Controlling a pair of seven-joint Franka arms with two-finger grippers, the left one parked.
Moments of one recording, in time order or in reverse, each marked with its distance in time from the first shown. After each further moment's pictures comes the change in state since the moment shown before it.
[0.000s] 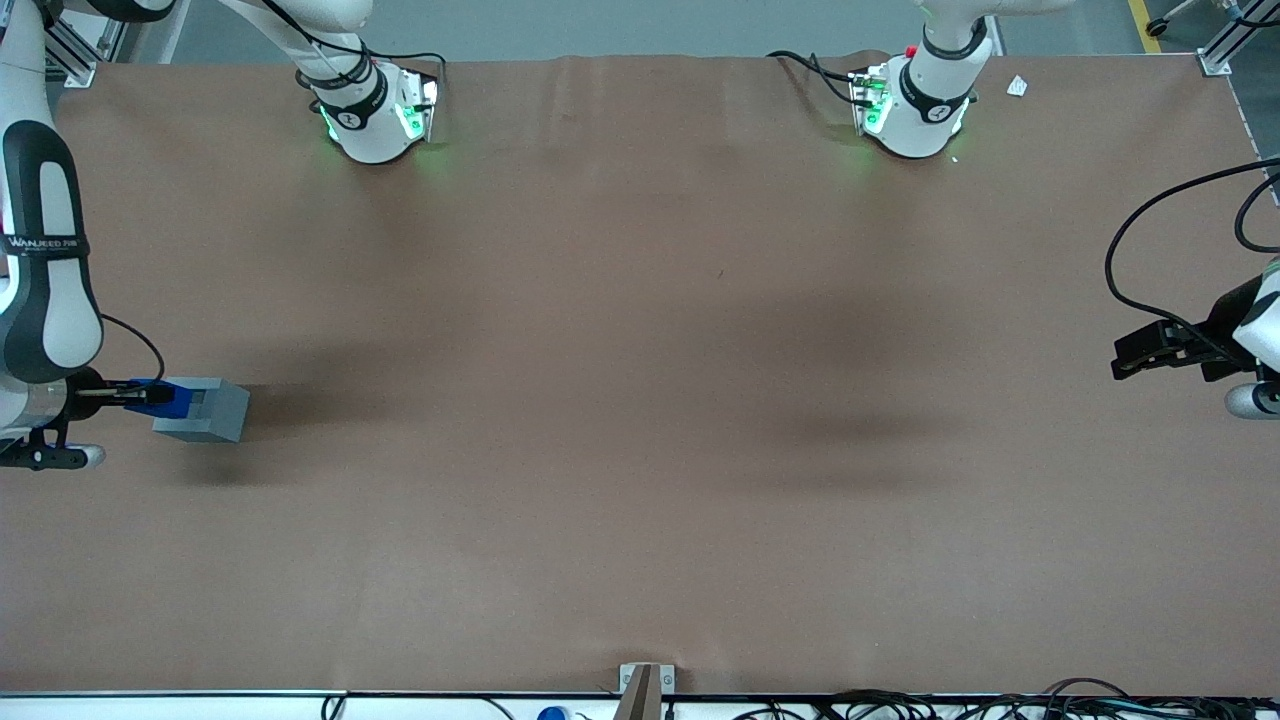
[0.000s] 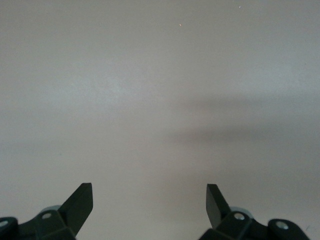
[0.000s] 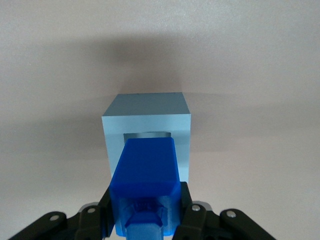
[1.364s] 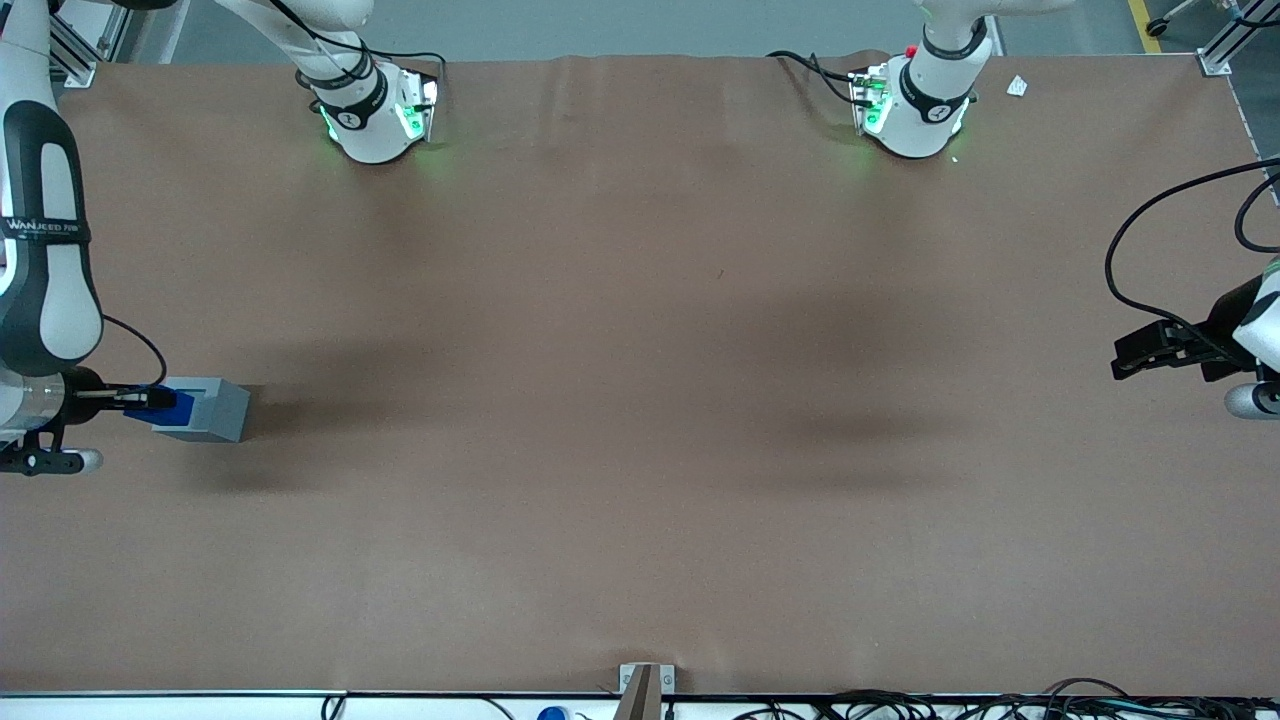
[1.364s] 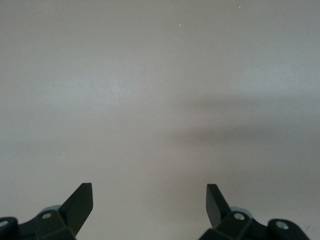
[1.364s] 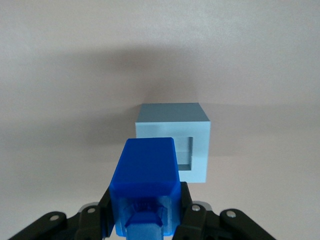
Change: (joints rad) arm 0.042 -0.040 -0.003 0.015 0.014 -0.017 0.006
